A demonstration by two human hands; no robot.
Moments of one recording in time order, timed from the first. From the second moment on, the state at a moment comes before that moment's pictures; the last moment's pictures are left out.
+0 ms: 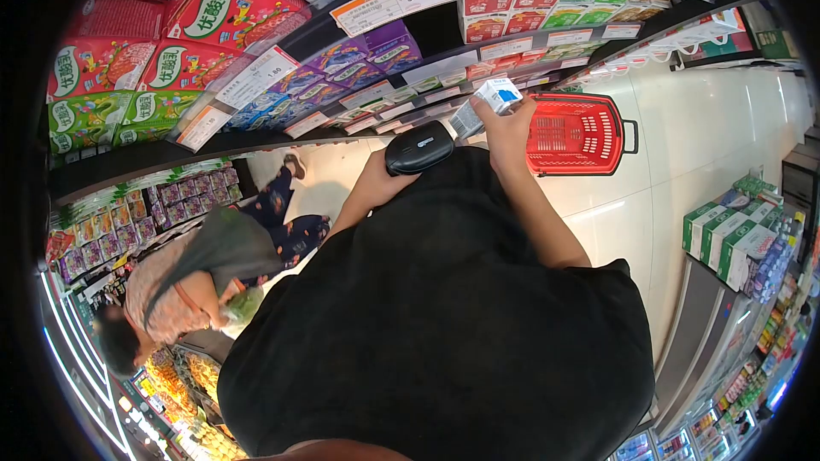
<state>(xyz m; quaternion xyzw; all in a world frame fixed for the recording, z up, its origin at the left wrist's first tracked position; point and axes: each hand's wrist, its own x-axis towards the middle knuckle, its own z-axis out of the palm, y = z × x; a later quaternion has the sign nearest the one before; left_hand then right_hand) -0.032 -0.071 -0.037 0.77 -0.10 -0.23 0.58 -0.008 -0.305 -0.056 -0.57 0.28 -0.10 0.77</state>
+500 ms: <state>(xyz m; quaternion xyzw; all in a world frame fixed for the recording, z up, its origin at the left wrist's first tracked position) -0.030 -0.065 -0.034 0.74 -0.10 -0.28 0.60 -0.017 -0.322 -0.073 -0.19 0.19 0.16 0.95</state>
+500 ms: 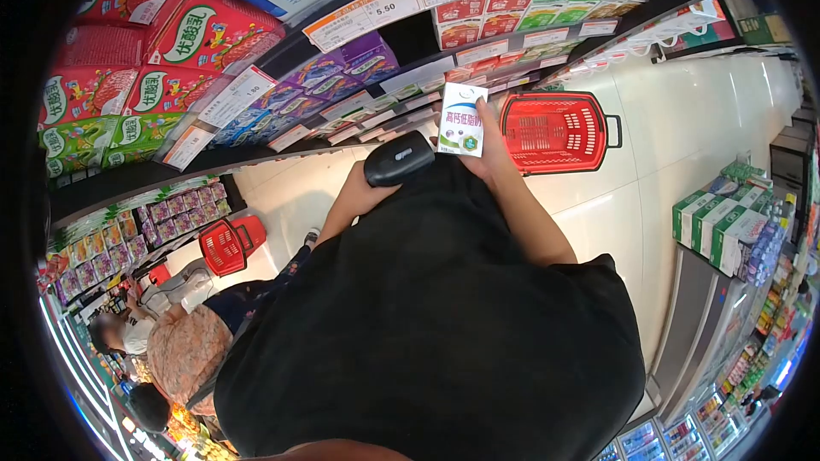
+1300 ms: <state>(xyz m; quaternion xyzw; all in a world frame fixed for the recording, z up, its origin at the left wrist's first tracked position) -0.016 -0.058 -0.039 0.69 -0.18 -0.30 0.64 0.017 -0.354 0.034 -0.33 0.08 0.06 0.94</state>
